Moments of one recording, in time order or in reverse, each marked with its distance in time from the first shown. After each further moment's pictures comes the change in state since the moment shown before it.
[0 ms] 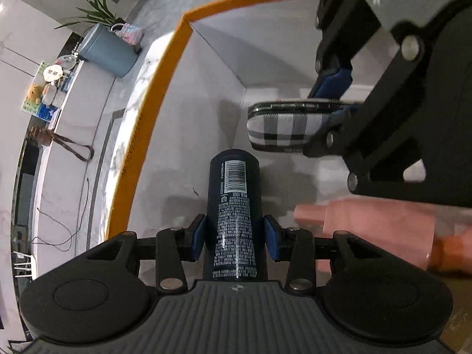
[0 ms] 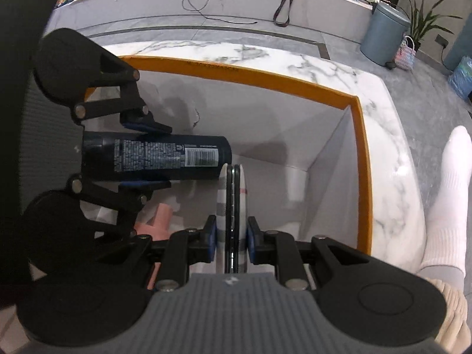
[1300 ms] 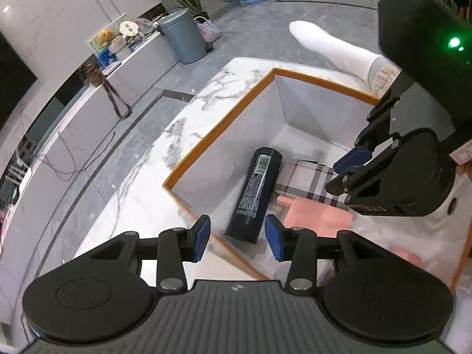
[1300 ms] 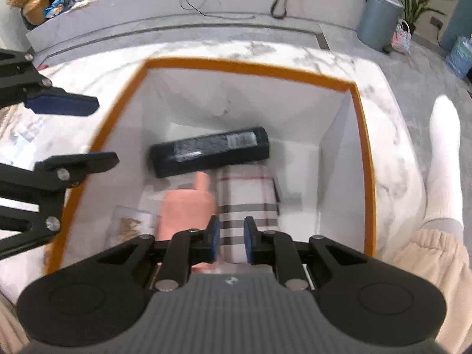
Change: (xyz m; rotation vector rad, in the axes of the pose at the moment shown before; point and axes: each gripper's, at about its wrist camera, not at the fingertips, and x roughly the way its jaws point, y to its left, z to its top) left arm -0.127 0.017 -0.049 -0.468 -0.098 0.027; right arm -0.040 0.023 -0.006 0.051 0.021 0.032
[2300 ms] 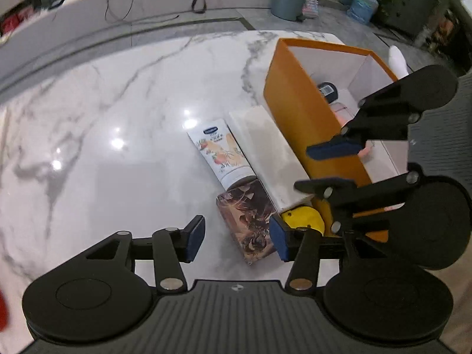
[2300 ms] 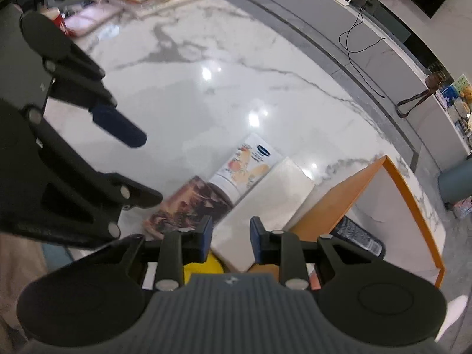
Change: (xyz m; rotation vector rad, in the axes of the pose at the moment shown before) left arm -0.049 0.066 -0.158 -0.704 0.153 -0.135; right arm -0.022 0.195 -0.014 -0.745 0.014 0.060
